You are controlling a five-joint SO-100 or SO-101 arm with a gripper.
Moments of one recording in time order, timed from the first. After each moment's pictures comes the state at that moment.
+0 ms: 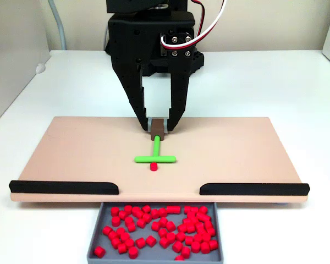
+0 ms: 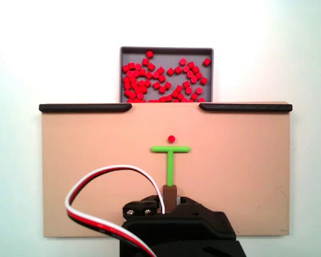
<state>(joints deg) 3.5 88.1 110.7 64.2 -89.5</state>
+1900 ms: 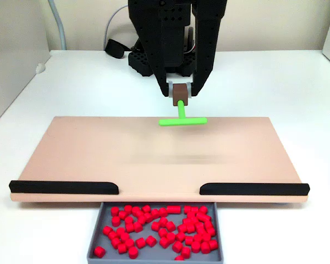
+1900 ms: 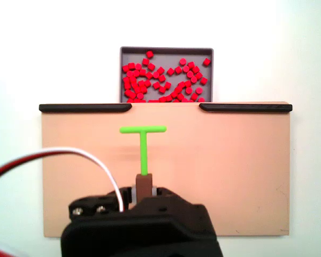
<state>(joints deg) -1.8 90.6 89.8 83.2 -87.2</state>
